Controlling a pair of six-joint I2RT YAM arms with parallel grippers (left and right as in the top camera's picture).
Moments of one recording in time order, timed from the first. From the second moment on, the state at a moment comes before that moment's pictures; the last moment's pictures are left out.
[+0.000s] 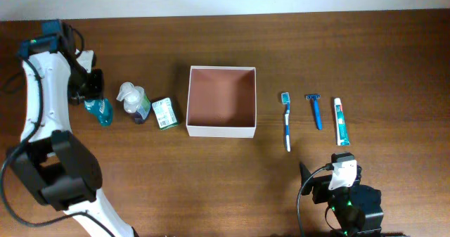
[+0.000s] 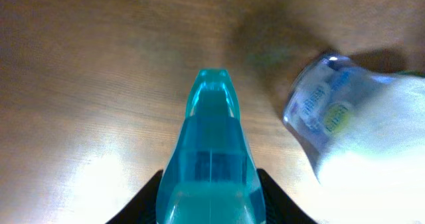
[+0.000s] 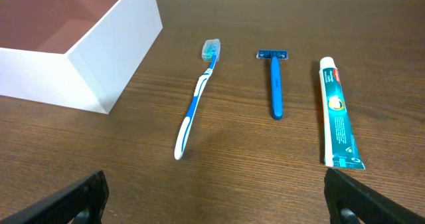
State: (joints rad) left arm 0.26 2.02 1.92 -1.34 -0.03 0.11; right arm 0.11 0.01 0.16 -0.60 -0.07 0.02
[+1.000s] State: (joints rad) left arm -0.39 2.10 2.10 -1.23 0.00 -0.06; right arm 0.11 0.01 0.16 -0.60 -0.07 0.02
